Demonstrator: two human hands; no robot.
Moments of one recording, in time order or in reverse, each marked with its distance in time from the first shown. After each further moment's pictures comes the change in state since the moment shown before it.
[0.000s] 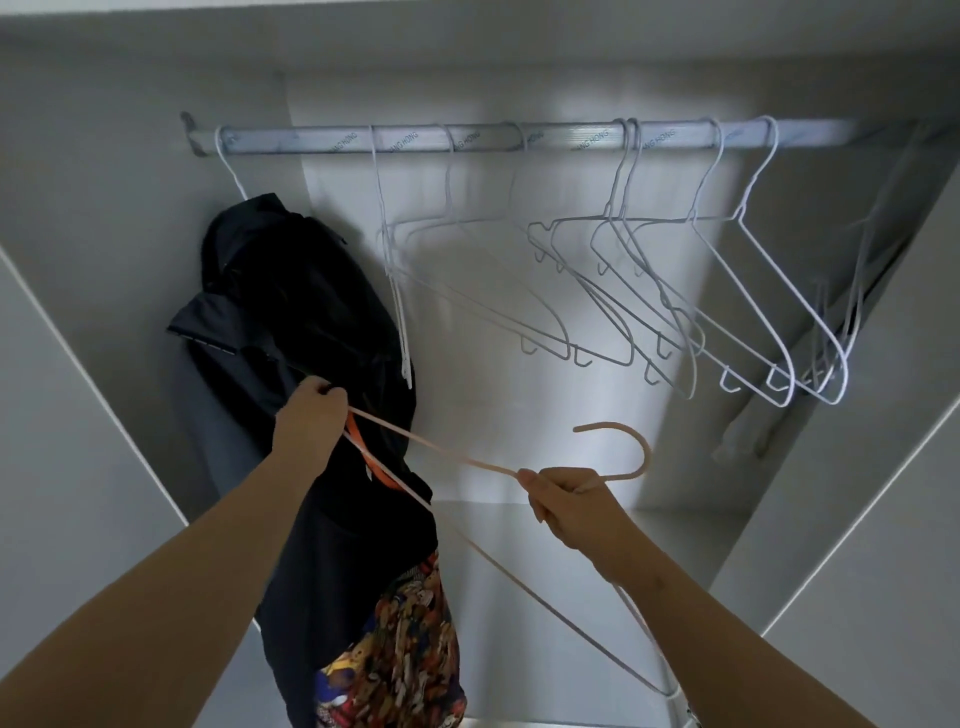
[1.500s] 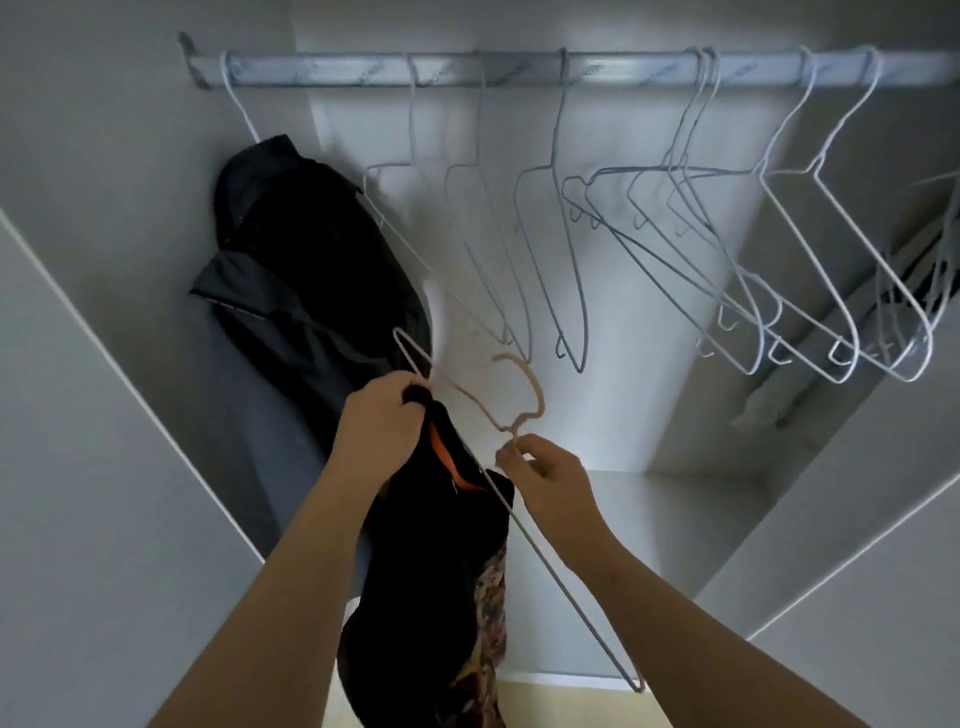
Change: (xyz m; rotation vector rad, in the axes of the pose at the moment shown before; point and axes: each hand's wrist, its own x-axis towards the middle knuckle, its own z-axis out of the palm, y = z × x) left_hand -0.046 0.004 -0.012 0.066 -0.252 0.286; right_hand 0.026 0.000 0.076 0.011 0.133 -0.118
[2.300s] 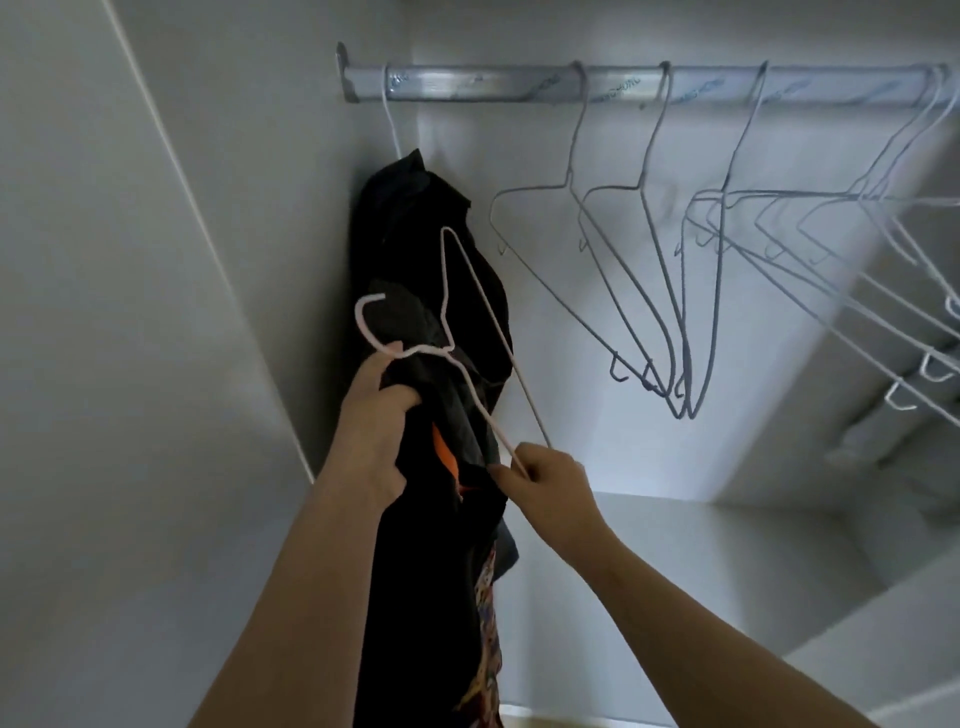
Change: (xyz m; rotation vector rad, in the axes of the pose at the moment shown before) left_hand 0.064 -0.080 -0.113 -0.918 0.100 -0.329; right_hand 0.072 -0.035 0.153 -0.259 -0.059 -0.067
